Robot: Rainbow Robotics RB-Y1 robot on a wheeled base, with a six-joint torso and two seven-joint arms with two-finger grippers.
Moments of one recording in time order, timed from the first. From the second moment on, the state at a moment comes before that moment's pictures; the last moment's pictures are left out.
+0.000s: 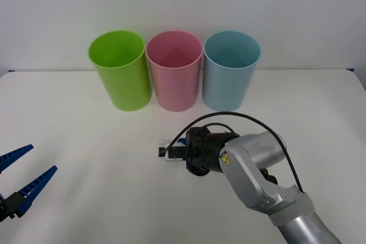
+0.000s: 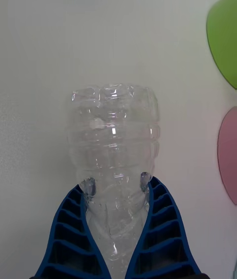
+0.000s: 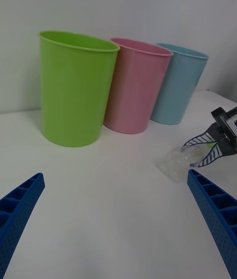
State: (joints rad) right arm -0.27 -0.10 0.38 -1.62 2.70 -1.01 -0.25; left arm 0.36 0.42 0.50 -1.58 -0.99 -1.21 0.00
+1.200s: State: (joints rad) right arm 0.09 -0.27 0.16 -2.27 1.98 -1.12 -0.37; left arm 0.36 0.42 0.50 -1.58 -0.99 -1.21 0.00
